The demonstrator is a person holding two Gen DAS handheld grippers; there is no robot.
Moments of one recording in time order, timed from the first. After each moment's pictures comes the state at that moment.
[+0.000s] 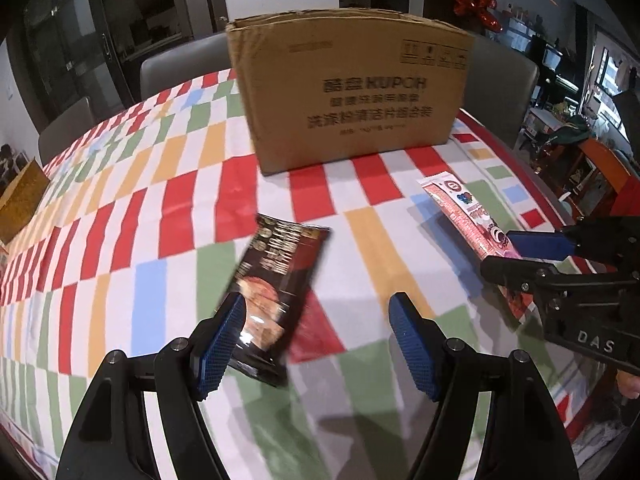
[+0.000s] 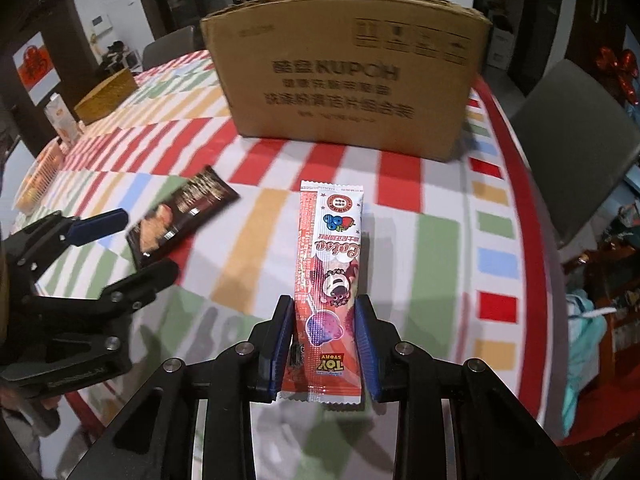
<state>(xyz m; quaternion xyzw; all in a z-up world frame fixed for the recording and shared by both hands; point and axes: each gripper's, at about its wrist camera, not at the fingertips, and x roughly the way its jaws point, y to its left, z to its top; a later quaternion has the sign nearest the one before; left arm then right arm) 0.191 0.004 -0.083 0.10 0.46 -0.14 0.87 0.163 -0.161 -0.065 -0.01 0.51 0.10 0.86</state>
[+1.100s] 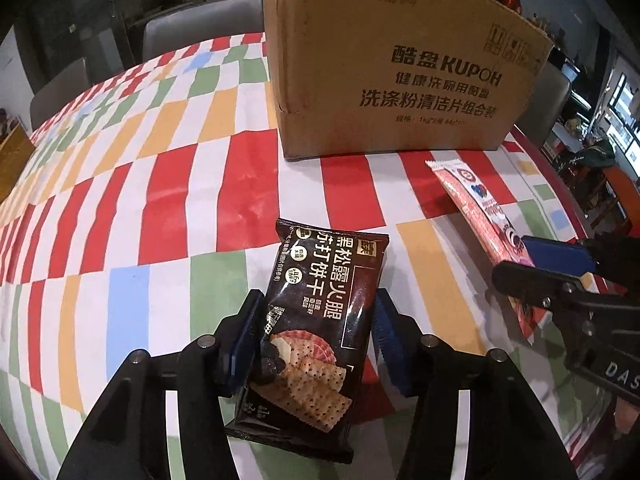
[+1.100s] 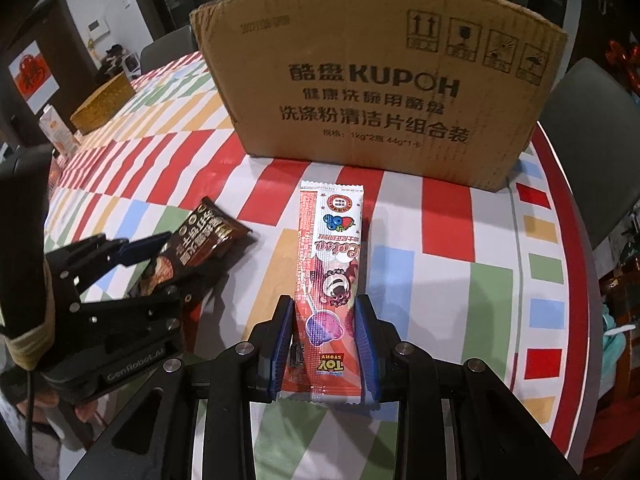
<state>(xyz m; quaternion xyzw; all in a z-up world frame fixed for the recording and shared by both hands) 0.242 0.017 -0.117 0.05 0.49 -0.13 0.86 0.206 -0.142 -0.076 0.01 0.51 0.11 0.85</state>
